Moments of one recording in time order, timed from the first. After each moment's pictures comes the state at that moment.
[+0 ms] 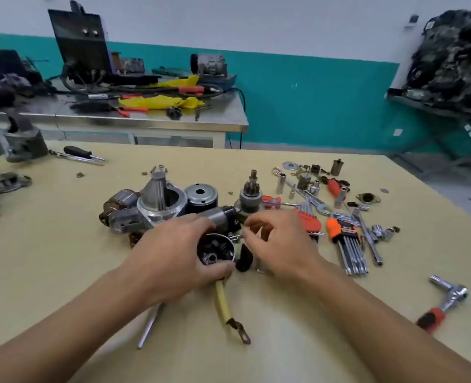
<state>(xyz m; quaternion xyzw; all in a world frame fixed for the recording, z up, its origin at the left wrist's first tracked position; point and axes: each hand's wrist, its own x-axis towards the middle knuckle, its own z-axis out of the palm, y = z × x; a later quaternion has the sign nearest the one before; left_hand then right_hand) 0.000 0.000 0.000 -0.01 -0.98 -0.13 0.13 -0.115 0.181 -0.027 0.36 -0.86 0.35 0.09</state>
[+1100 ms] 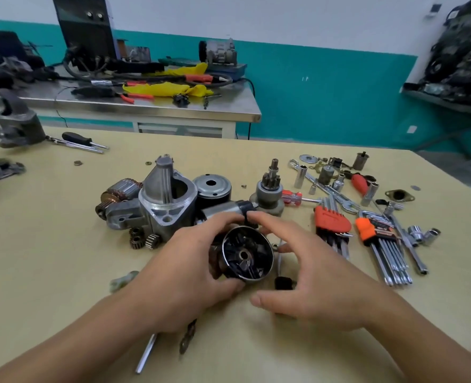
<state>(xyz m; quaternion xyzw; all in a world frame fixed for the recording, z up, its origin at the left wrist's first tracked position) -0.006 -0.007 -0.031 -0.07 -0.91 -0.38 0.13 -0.094 0.198 -0.024 0.44 -0.82 0.34 -0.10</state>
